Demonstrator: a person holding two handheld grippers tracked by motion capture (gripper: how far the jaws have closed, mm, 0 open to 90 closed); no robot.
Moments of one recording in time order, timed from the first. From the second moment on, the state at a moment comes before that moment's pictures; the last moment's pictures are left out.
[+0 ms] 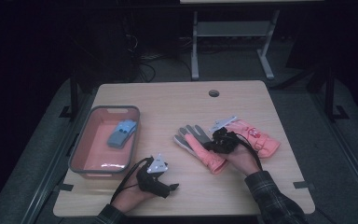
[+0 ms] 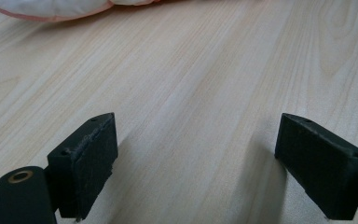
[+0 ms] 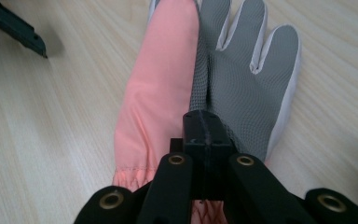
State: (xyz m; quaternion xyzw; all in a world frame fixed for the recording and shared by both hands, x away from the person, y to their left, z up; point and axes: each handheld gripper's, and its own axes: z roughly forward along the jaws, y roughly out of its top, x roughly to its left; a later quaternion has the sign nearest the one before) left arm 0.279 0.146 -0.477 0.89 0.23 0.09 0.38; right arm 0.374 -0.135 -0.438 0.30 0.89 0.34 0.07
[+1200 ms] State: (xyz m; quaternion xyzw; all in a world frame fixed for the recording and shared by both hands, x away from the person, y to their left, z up) left arm 0.279 0.146 -0.477 0.89 0.23 0.09 0.38; right arm 0.319 -0.173 -0.422 0.26 0.90 0.35 0.02
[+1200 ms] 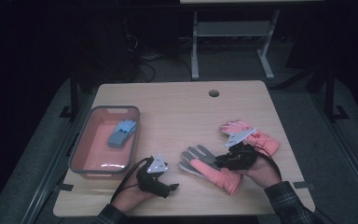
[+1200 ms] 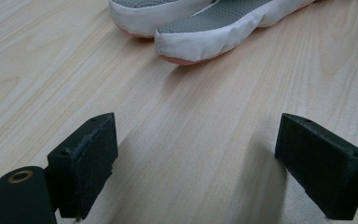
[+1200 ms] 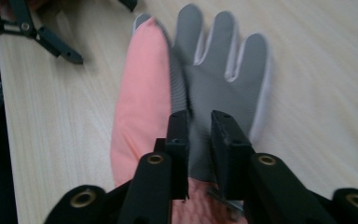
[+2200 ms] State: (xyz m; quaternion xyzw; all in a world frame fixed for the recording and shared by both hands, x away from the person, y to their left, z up) left arm 0.279 0.146 -0.477 0.89 0.23 0.09 0.38; right arm 0.381 -0.284 -0.420 0.38 0.85 0.34 0.10
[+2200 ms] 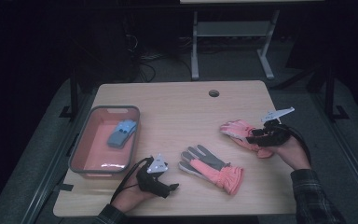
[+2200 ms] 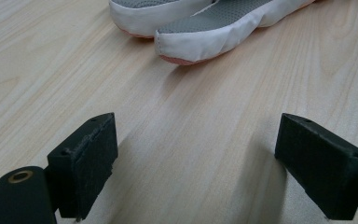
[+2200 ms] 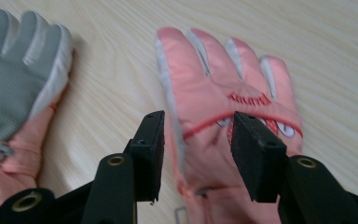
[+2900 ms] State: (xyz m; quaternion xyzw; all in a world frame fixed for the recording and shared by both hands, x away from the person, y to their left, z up) left arm 0.279 0.146 -0.477 0.89 0.23 0.09 0.38; right arm 0.383 -0.285 -0.441 0.37 0.86 0.32 0.11
